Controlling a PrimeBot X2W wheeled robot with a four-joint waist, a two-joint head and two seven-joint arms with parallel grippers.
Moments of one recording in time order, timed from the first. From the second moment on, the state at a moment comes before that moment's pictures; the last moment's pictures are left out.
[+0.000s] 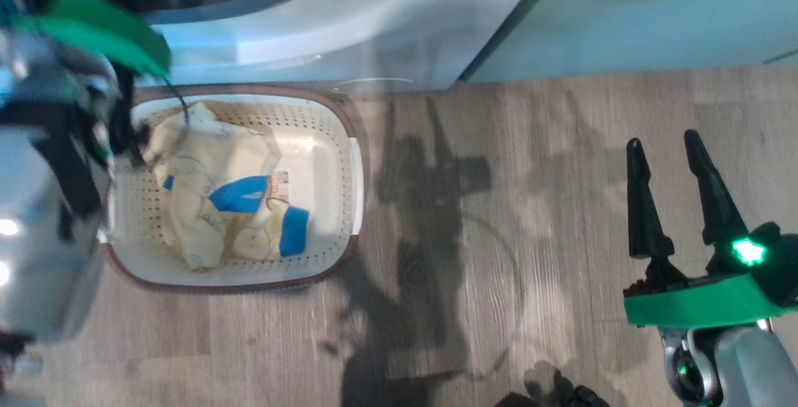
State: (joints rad) left arm -0.86 0.45 -0.29 0.44 -0.48 0.14 -0.25; right arm -0.15 -0.04 0.17 -0.07 0.24 0.13 -0.26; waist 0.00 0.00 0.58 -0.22
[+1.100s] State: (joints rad) left arm -0.03 0.38 -0.26 -0.12 -0.44 0.33 -0.26; right arm 0.02 -0.04 0.13 -0.02 0.16 0.13 -0.26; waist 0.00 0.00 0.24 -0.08
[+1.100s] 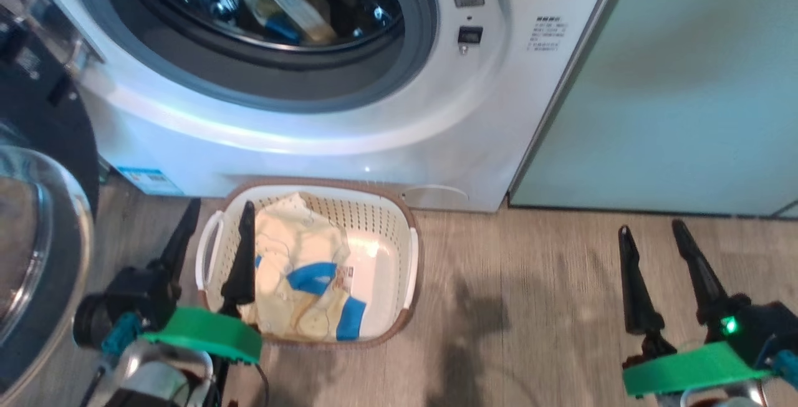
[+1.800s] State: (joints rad) left arm 0.08 0.33 -0.23 -0.12 -0.42 0.30 -0.26; right arm 0.10 -0.04 0.13 -0.03 0.16 0.13 -0.26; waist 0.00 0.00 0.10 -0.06
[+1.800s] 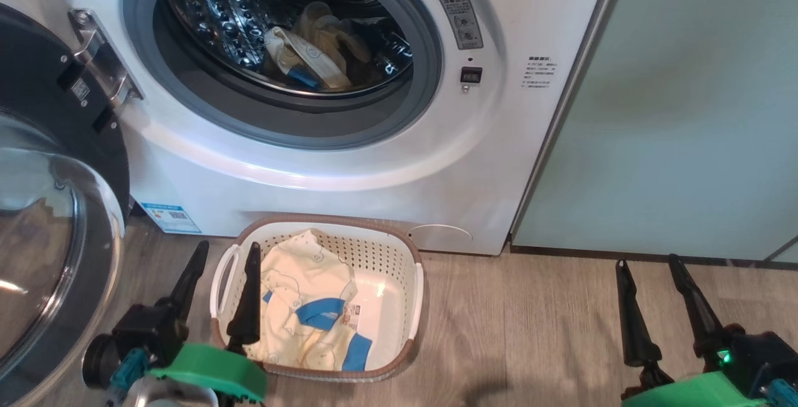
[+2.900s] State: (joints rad) left arm 0.08 0.30 -0.23 -0.09 -0.41 0.27 -0.26; right arm 0.12 -0.04 0.14 -0.03 0.16 0.13 -0.26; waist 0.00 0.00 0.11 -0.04
